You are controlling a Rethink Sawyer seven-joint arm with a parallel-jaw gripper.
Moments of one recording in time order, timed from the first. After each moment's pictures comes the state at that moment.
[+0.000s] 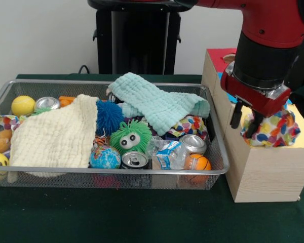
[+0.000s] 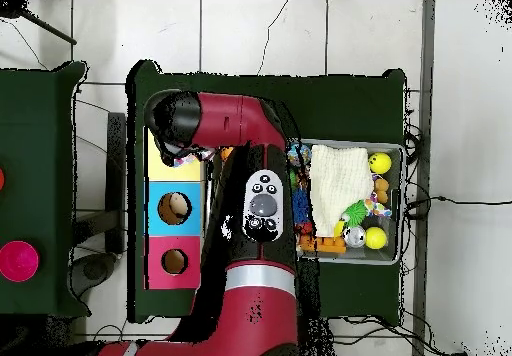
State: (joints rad) arm 0.01 -0.39 -0.09 1.10 0.07 0.97 2.56
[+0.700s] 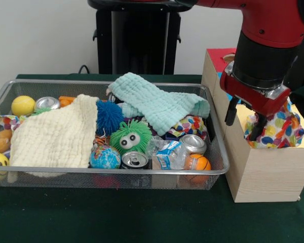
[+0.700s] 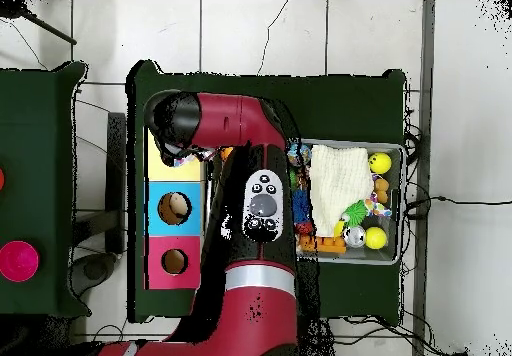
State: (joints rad) arm 0.02 -0.39 -0.09 1.10 0.06 0.97 2.56
